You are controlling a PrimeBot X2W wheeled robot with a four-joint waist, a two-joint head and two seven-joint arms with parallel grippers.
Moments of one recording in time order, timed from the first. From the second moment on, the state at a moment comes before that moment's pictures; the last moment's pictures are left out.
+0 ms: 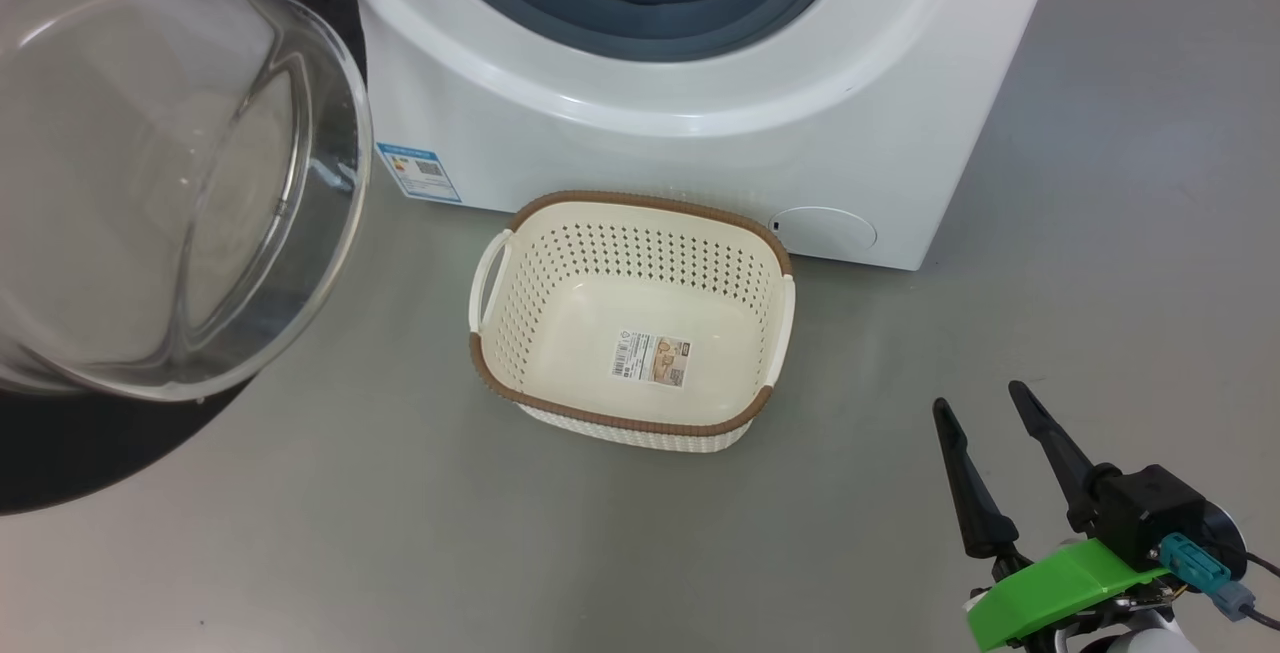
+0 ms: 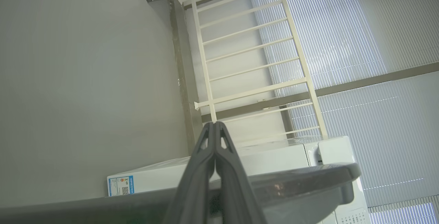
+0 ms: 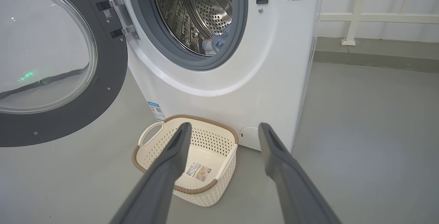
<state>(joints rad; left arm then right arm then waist) -0.67 0.42 0.69 0.78 -1.38 -0.12 0.42 -0.05 -0.06 -0.01 0.04 0.13 0.13 -0.15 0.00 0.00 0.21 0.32</state>
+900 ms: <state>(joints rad) -0.44 0.32 0.55 0.39 -1.59 0.12 1.09 -0.05 -0.06 0.01 0.08 0.15 0.13 -0.17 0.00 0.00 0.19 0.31</state>
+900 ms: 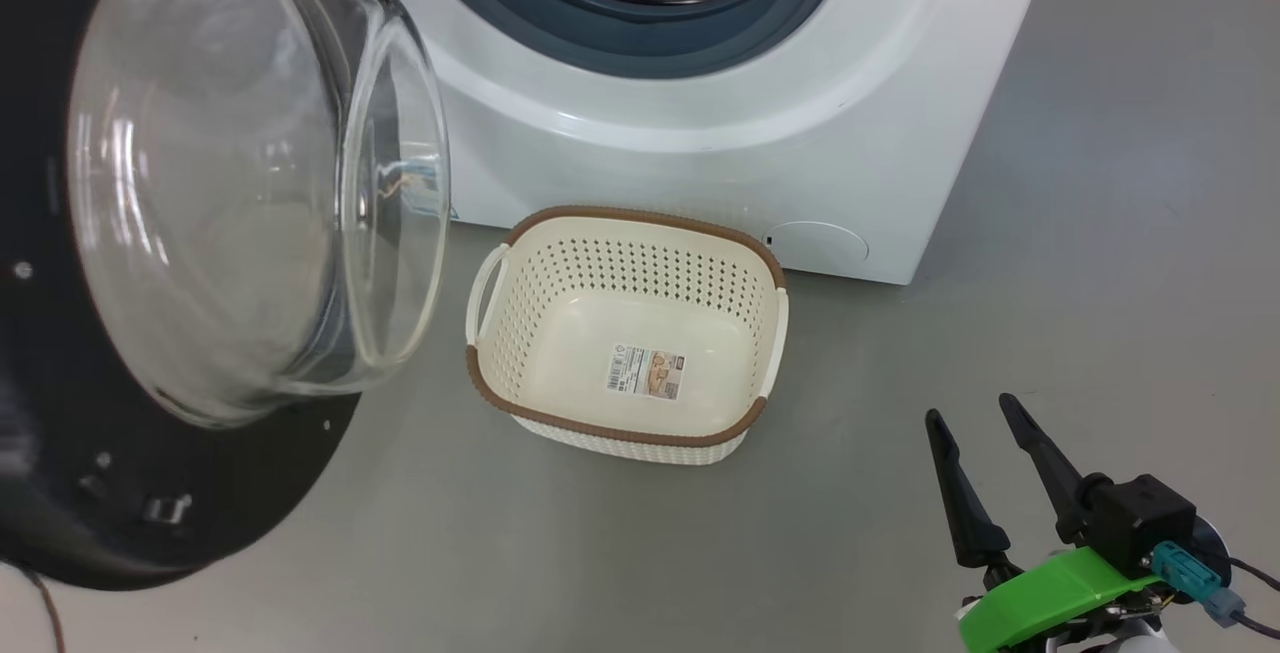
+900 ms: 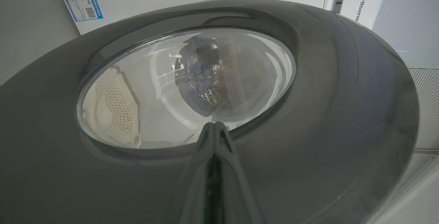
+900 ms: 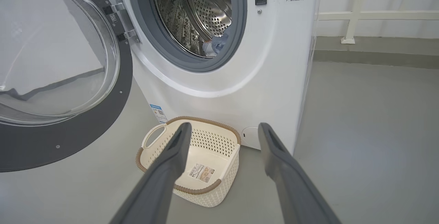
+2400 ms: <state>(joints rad) -0.35 0.07 0.50 -0.07 -1.73 0.19 1.15 -0.09 -0.05 0.03 0.15 0.25 0.13 -0.25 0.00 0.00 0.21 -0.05</state>
